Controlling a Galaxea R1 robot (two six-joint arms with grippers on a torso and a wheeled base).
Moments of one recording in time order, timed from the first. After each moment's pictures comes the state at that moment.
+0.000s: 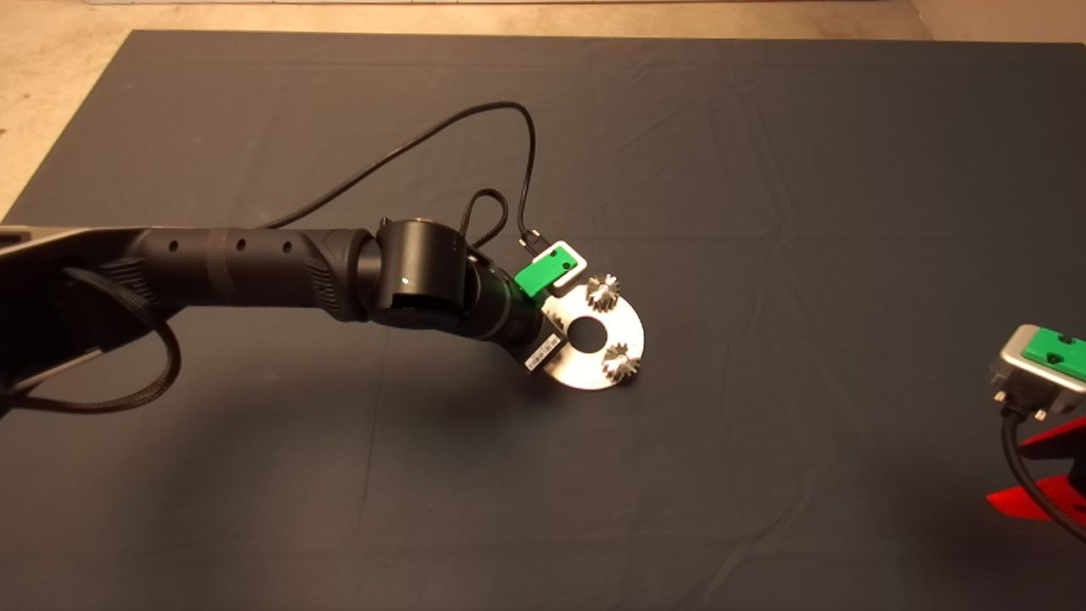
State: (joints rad) left arm -0.24 2.63 -1.01 0.77 1.15 -0.79; right arm 0.62 1.79 -0.33 -0.02 -1.48 0.84
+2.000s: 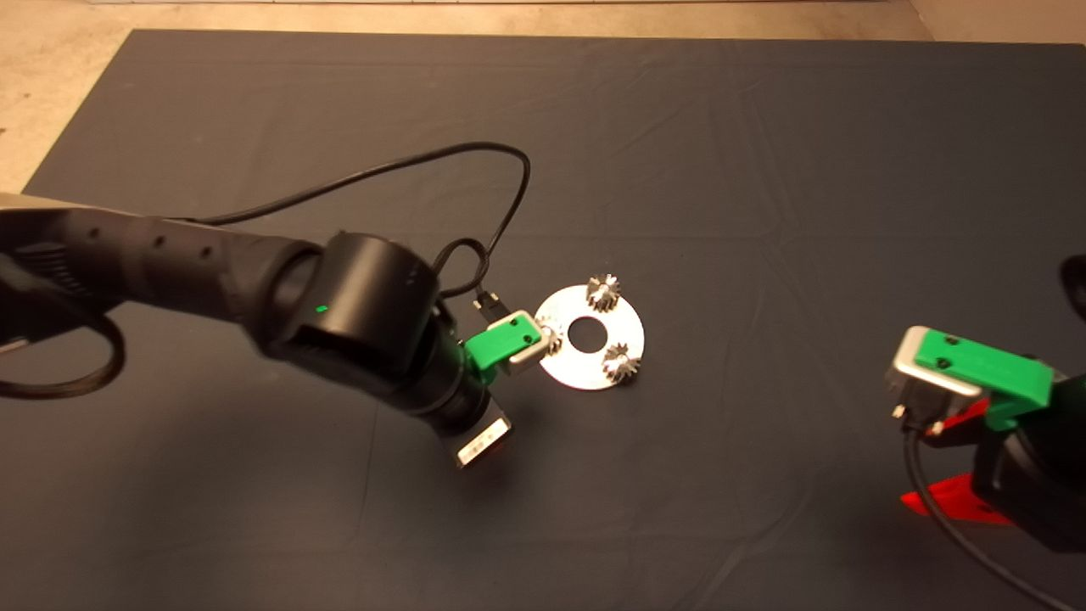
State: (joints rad) left arm -0.34 2.55 -0.64 0.47 1.52 -1.01; right arm 0.61 2.11 -0.33 -0.02 -1.46 0.94
